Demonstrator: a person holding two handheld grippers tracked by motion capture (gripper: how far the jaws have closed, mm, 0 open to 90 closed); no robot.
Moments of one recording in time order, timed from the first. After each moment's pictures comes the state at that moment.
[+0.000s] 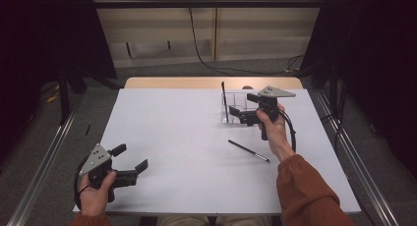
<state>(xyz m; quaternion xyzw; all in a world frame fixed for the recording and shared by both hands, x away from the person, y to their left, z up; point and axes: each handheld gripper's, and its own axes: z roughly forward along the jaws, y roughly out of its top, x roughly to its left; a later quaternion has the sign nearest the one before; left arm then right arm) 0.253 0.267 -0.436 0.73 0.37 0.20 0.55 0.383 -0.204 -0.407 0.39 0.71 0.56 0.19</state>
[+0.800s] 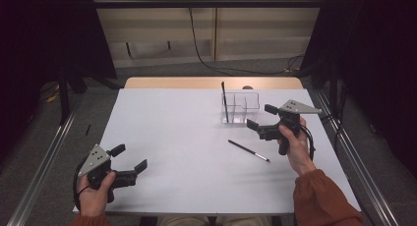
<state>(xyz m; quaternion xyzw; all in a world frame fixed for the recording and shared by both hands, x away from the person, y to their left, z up) 0.252 0.267 -0.435 0.72 0.37 0.21 0.55 0.326 -0.243 -0.405 0.39 0.69 0.57 0.20</state>
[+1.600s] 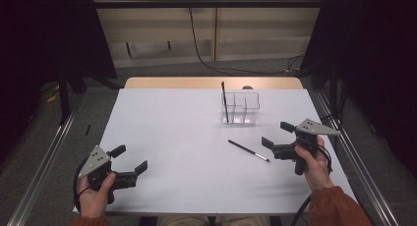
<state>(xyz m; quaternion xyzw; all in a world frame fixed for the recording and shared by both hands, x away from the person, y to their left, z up) 0.249 0.266 -0.436 0.72 0.36 0.20 0.55 0.273 -0.272 -0.420 0.41 0.70 0.54 0.22</state>
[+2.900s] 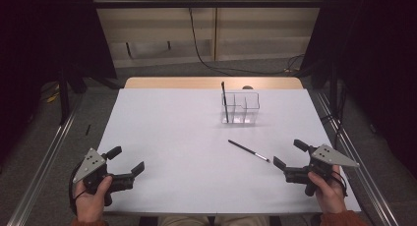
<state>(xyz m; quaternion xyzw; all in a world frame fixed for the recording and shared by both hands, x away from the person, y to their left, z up) 0.241 0.272 -0.433 0.71 0.37 0.22 0.55 0.215 -0.292 -0.442 0.41 0.67 0.56 0.26</state>
